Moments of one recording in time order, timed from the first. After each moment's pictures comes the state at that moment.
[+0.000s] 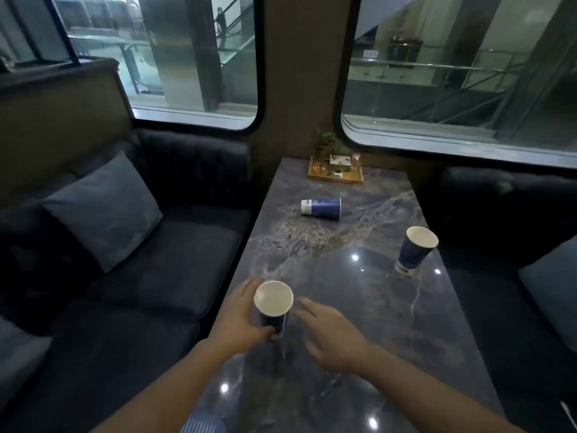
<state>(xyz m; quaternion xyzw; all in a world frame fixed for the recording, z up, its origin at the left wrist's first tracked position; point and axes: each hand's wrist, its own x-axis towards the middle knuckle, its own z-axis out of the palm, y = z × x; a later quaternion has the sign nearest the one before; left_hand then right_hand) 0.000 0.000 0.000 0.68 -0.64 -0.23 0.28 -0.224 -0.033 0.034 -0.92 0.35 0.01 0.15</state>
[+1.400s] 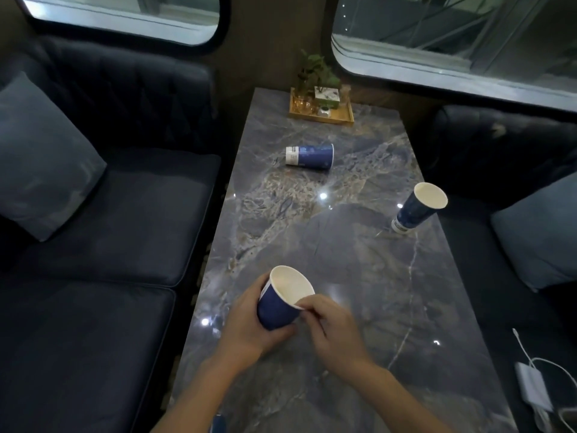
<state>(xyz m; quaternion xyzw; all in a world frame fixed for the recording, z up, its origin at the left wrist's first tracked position) -0.012 -0.022 -0.056 0.61 -0.55 -0.41 0.40 -0.190 -0.033 -0.013 -0.74 0.49 -0.32 0.33</state>
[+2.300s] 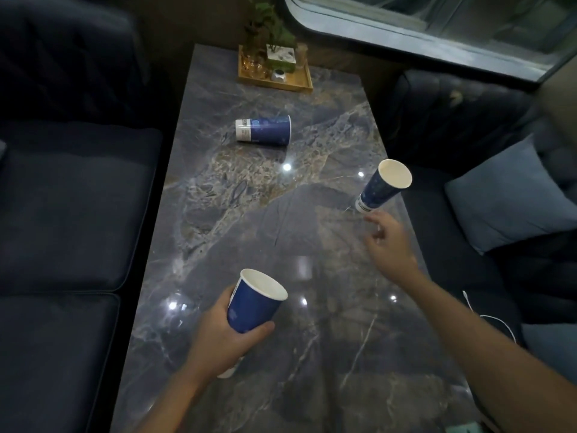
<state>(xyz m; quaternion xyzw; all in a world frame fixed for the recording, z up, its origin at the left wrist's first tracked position) -0.041 -0.049 -0.079 0.62 -0.49 -0.51 0.34 -0.343 -0.186 -0.009 -0.64 0.69 -0.26 0.23</state>
